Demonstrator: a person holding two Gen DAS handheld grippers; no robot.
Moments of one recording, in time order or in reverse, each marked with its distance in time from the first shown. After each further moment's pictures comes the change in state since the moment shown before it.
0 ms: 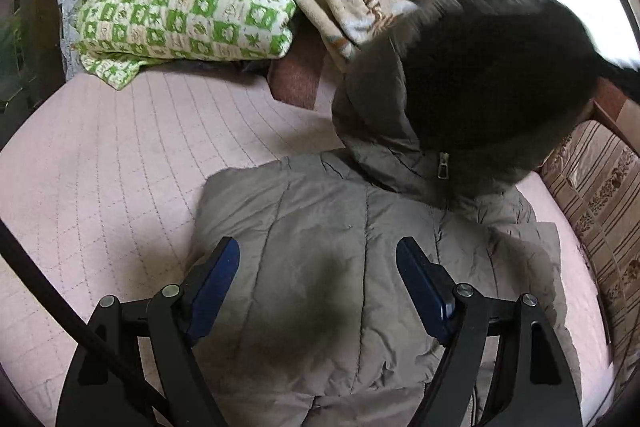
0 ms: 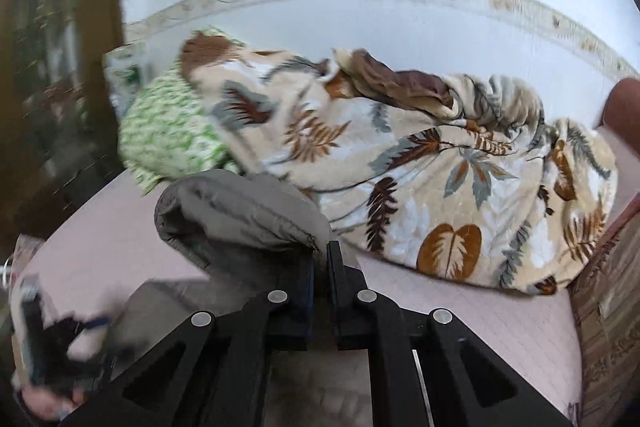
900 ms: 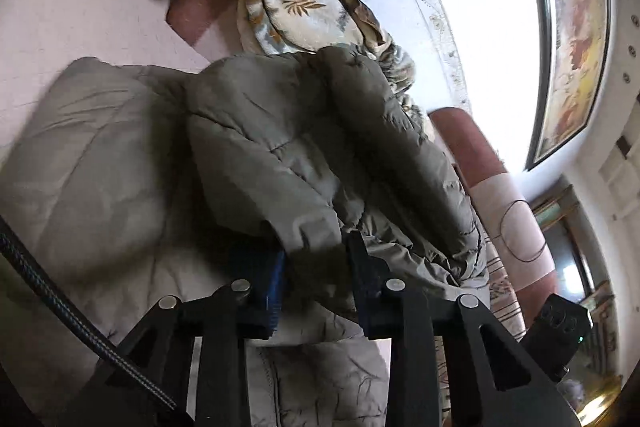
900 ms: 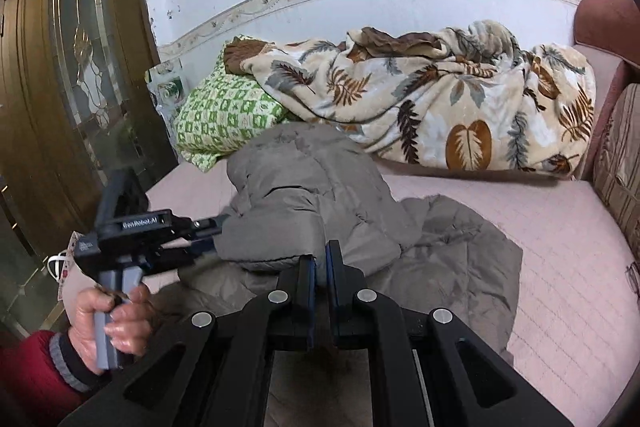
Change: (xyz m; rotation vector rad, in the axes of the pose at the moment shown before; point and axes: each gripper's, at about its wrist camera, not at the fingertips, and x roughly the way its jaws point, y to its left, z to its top) left arm 0.001 -0.010 -0.028 -0.365 0.100 -0.636; right arm -0.103 0.047 -0.170 0.169 -0.052 0.110
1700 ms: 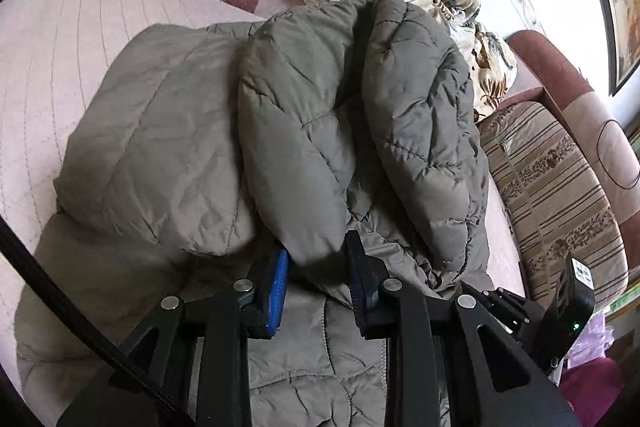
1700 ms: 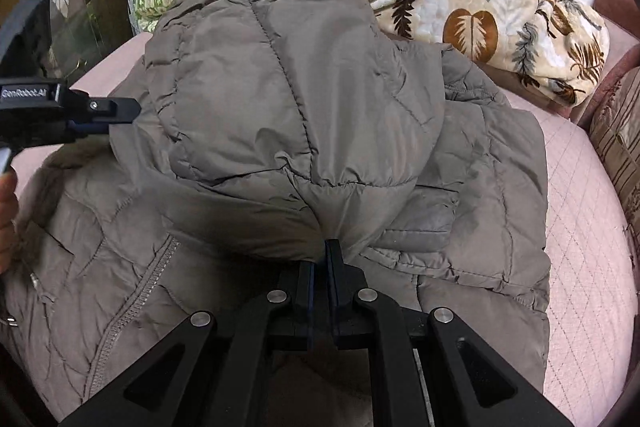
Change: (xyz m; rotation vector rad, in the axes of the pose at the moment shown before) left arm 0.011 0.015 -0.055 0.181 0.140 0.387; right arm 0.093 -0.015 -0.108 -0.131 0.350 -0.160
